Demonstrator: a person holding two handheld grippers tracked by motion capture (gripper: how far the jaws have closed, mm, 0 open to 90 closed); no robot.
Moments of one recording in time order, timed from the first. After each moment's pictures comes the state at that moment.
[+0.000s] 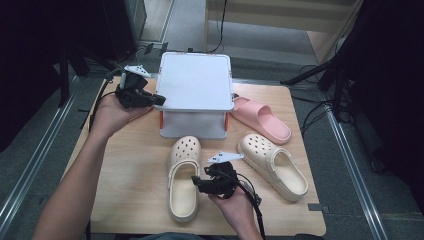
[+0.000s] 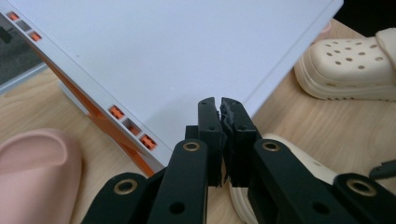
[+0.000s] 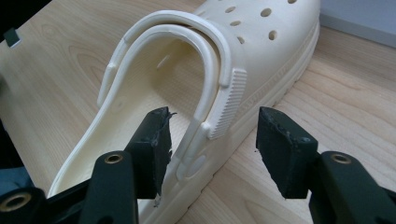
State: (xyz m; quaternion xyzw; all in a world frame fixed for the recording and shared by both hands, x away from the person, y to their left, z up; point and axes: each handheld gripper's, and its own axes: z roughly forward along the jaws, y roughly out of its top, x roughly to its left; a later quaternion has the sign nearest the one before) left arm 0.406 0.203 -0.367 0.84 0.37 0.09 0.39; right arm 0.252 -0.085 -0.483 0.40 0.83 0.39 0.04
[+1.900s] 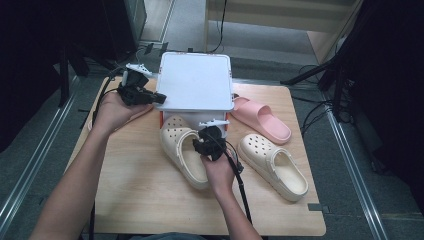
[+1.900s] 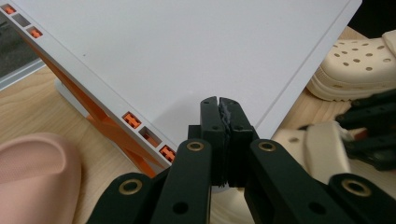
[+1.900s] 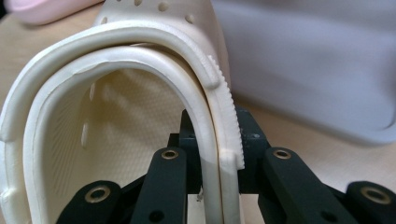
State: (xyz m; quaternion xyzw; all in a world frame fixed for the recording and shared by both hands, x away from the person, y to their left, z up) left arm 0.420 0.207 -0.377 0.84 0.37 0.09 0.39; right arm 0.346 -0.045 -0.479 0.49 0.79 0.36 0.11
